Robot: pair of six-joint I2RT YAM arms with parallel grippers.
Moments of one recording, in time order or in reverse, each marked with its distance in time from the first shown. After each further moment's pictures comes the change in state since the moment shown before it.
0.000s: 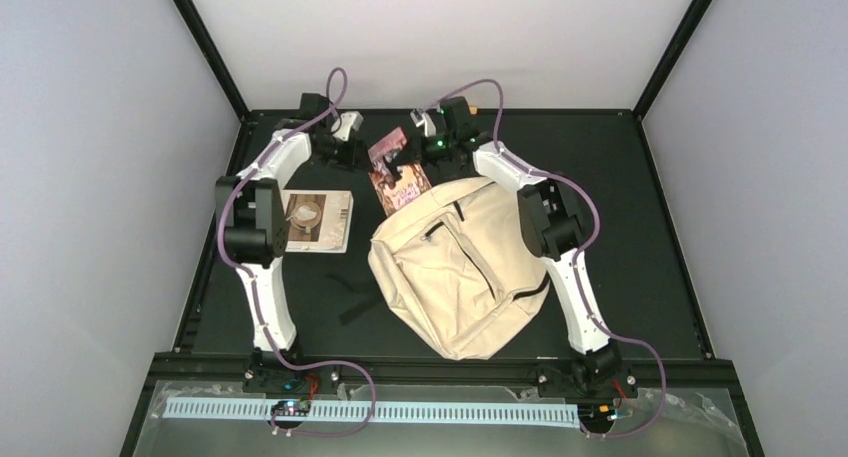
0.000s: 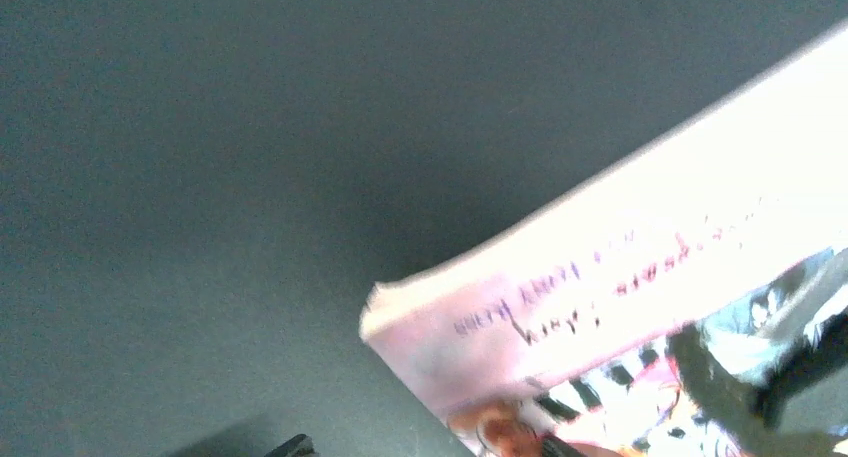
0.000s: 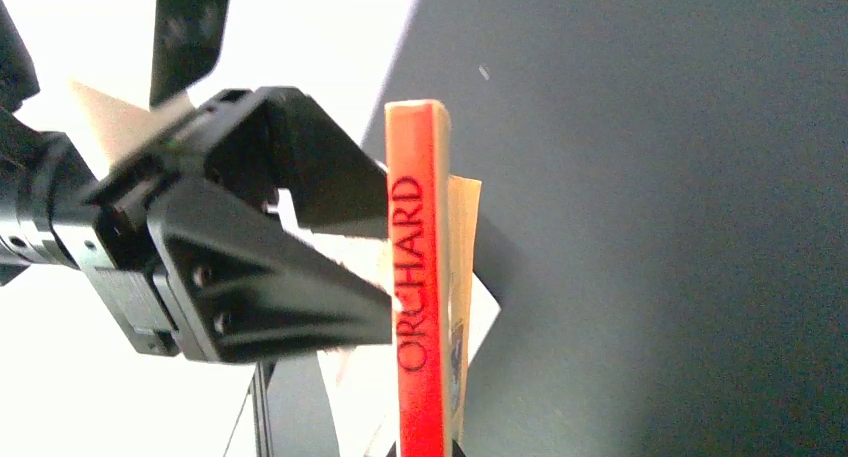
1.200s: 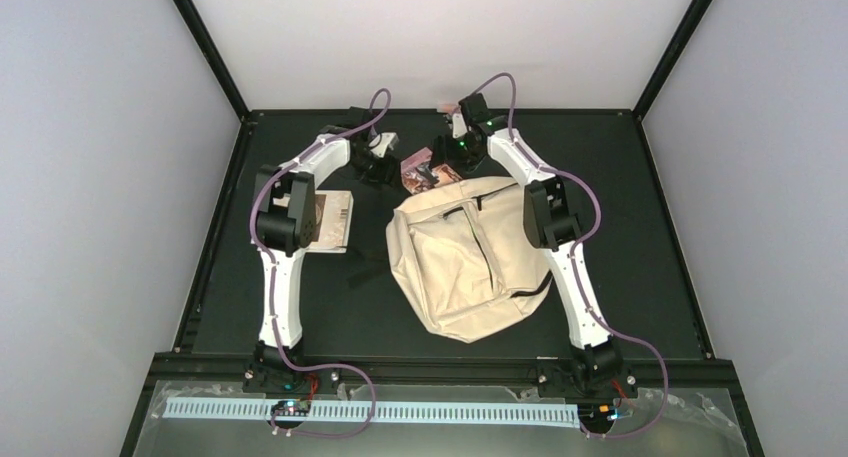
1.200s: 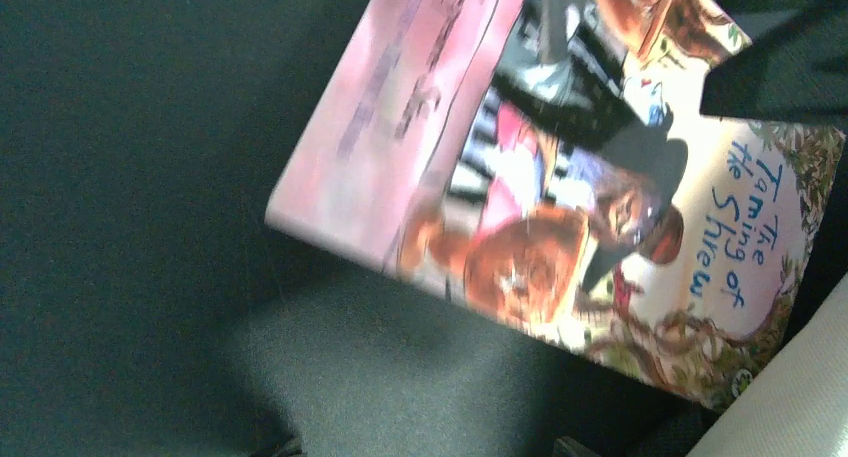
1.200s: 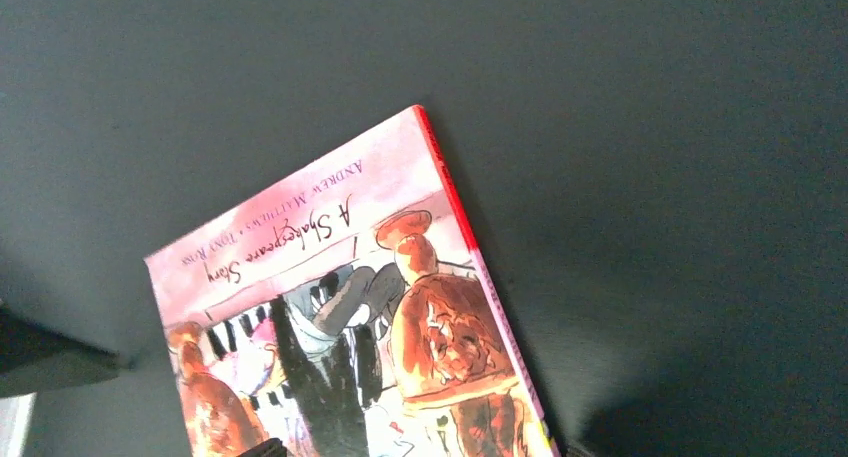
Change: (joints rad) left arm -0.153 0.156 0.107 -0.049 -0.065 -0.041; right arm -0.104 0.142 0.331 -0.564 0.536 -0.366
